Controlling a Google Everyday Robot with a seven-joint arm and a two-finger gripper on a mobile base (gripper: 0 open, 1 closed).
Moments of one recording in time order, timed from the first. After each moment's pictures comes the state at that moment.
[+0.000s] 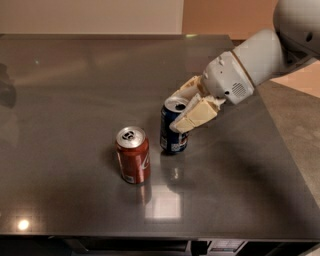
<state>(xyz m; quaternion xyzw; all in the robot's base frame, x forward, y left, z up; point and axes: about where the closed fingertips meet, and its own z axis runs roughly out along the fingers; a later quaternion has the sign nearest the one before) 0.479 -0.041 0.923 -0.66 0.62 0.31 0.29</state>
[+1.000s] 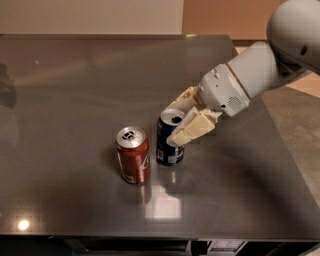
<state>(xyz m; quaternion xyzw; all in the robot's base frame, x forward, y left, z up) 0.459 -0.034 0.907 -0.67 0.61 0.32 0.28</state>
